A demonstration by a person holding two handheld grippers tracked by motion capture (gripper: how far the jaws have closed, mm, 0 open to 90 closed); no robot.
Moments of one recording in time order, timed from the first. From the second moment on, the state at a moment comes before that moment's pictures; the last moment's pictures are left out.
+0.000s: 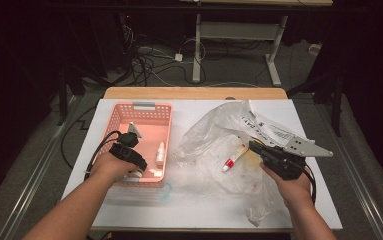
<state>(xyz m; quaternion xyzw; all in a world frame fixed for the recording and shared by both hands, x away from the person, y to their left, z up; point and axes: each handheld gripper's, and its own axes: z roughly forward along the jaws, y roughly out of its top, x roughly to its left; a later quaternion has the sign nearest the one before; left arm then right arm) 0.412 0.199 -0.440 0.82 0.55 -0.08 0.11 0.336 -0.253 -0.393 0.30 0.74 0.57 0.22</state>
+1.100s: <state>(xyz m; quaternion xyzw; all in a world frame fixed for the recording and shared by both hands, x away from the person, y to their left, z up) 0.363 0.199 -0.417 0.83 0.47 0.05 0.28 0.333 -0.252 -0.391 0.30 0.73 0.57 0.22</state>
